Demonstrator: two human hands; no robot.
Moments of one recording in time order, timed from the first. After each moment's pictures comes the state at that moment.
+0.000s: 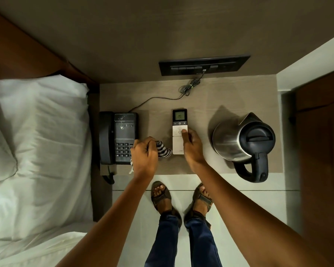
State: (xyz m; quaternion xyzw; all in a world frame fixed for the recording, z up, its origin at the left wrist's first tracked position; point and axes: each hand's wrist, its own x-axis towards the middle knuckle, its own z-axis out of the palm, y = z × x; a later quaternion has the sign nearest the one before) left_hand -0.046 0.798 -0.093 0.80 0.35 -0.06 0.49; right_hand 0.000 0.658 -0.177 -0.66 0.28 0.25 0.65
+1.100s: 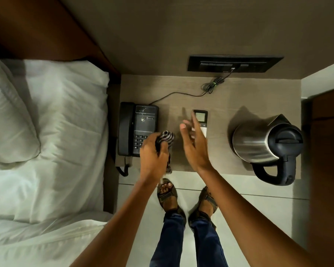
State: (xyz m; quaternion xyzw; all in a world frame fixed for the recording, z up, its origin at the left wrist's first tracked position) left_hand -0.079 0.837 -0.080 0.80 0.31 -0.07 0.50; right_hand -0.020 0.707 -0.129 -0.77 0.07 0.24 0.59
